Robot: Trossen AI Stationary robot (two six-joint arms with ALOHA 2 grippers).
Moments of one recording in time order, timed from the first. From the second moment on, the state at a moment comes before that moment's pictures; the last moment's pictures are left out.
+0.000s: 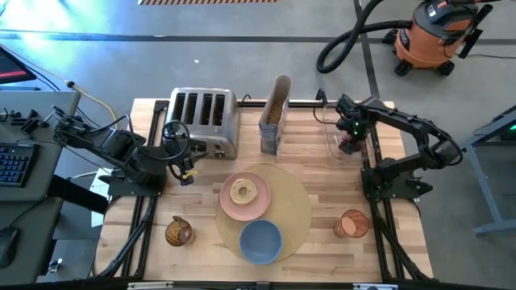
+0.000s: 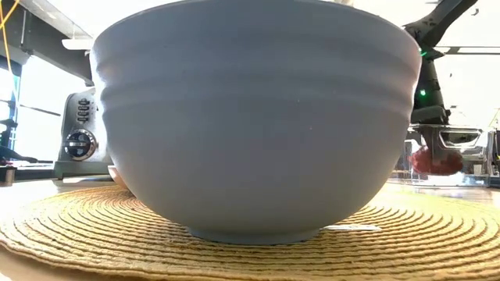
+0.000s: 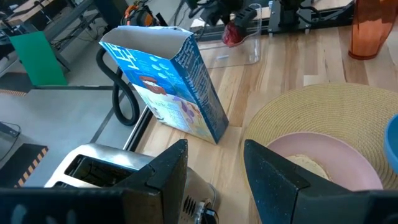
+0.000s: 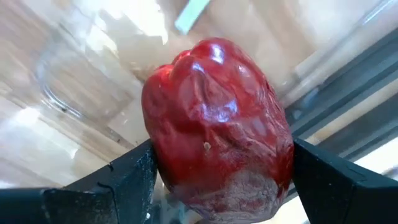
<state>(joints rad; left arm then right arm) -0.40 0.97 1.18 -0.87 -0.76 -0.15 -0.95 1.34 0.81 -1.11 0.10 -0.22</state>
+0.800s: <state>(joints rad) -0.40 0.97 1.18 -0.87 -0.76 -0.15 -0.83 1.34 1.29 -1.44 0.01 -0.12</state>
